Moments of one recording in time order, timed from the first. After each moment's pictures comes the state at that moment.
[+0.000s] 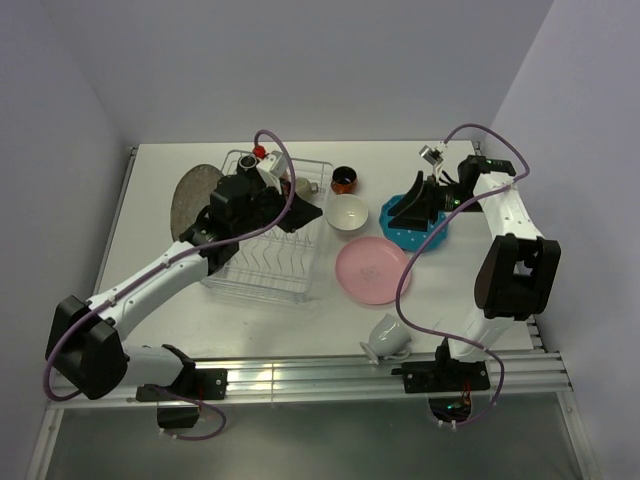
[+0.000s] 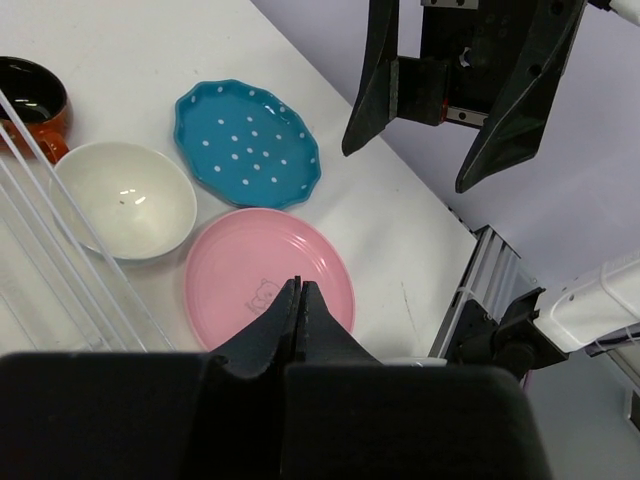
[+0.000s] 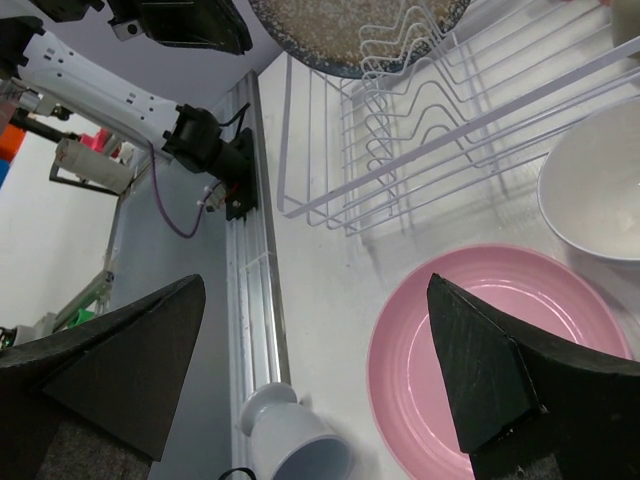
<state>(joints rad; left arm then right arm) -0.62 1.32 1.01 0.16 0.43 -0.47 -0.14 1.68 1.43 -1.37 -1.43 -0.95</state>
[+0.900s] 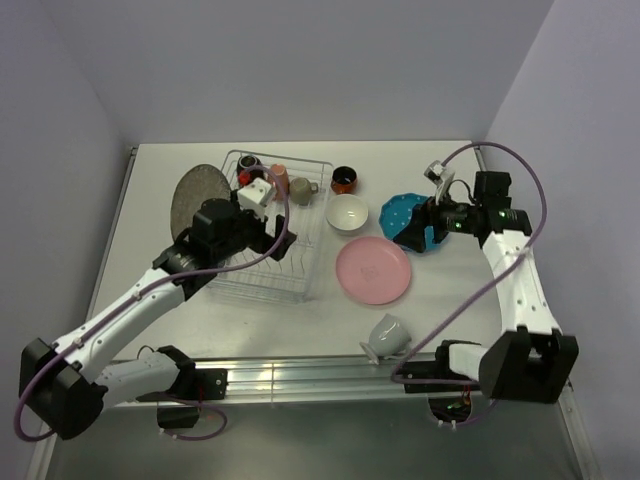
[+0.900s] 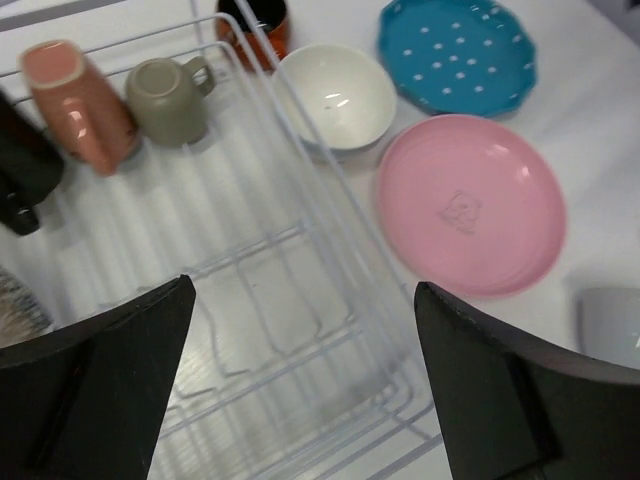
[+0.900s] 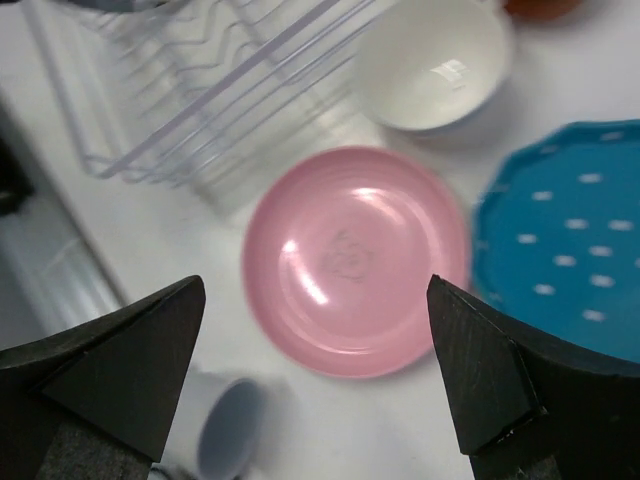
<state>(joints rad) -0.62 1.10 0.89 -0.13 0.12 -0.11 -0.13 1.23 1.09 -0.81 -0.96 -0.46</state>
